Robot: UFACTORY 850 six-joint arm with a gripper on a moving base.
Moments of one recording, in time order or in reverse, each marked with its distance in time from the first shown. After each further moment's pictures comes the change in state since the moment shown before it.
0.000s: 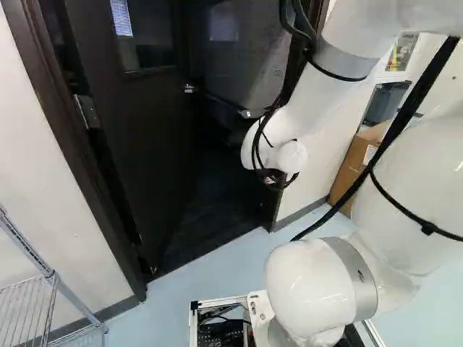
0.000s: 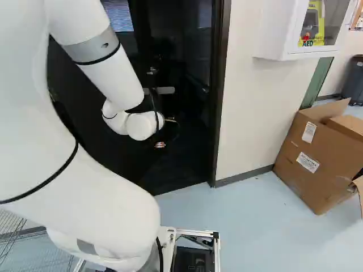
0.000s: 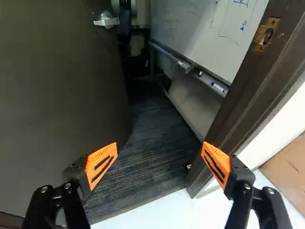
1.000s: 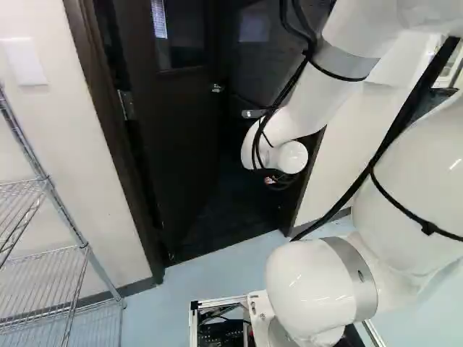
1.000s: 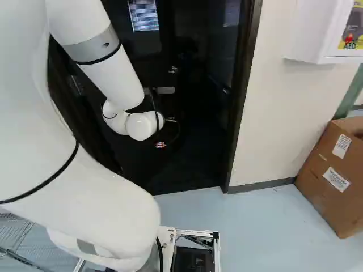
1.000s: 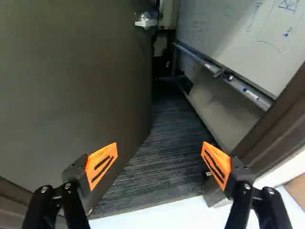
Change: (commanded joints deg) arm 0.0 0.0 0.0 0.0 0.0 0.0
